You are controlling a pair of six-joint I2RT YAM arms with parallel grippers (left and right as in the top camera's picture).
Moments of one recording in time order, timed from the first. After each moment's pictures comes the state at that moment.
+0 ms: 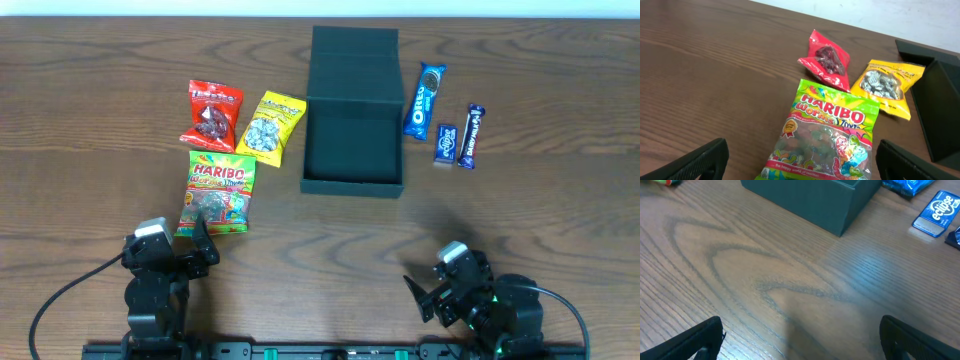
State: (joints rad) left arm 0.01 0.01 0.14 -0.47 -0.11 -0.22; right arm 0.18 0.01 0.19 -0.82 -0.34 -0.22
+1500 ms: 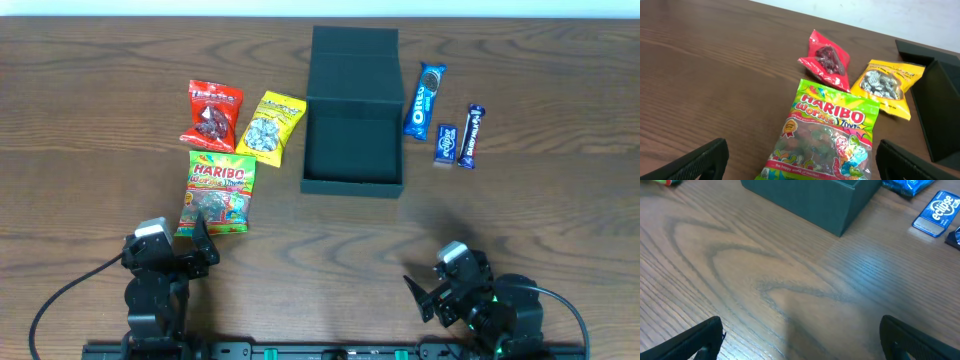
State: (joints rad) left arm 0.01 0.01 0.14 -0.47 -0.11 -0.22; right arm 0.18 0.01 0.19 -0.82 -0.34 -0.22
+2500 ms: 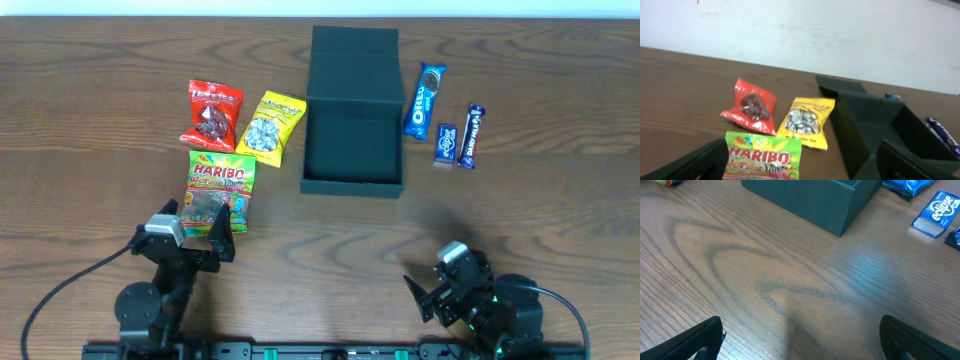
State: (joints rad) left arm 0.01 0.05 0.18 -0.22 0.21 -0.22; right arm 0.18 0.01 0.19 -0.82 -0.34 -0.22
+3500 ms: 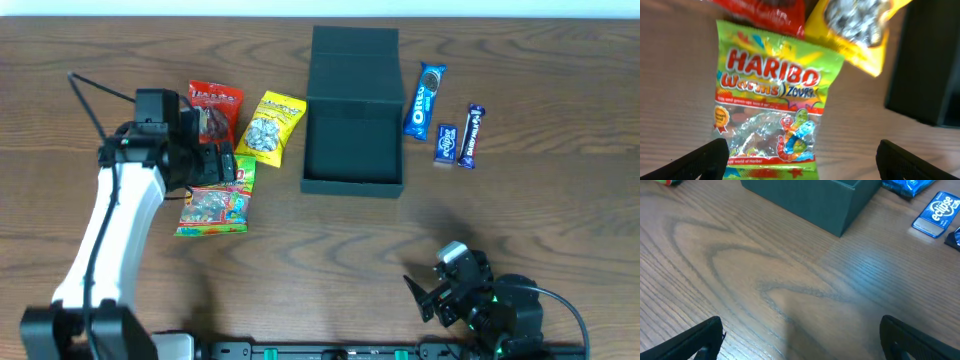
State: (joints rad) left arm 0.01 1.50 1.13 -0.89 0.20 -0.14; right arm 0.18 0.01 0.19 -0.82 -0.34 -0.22
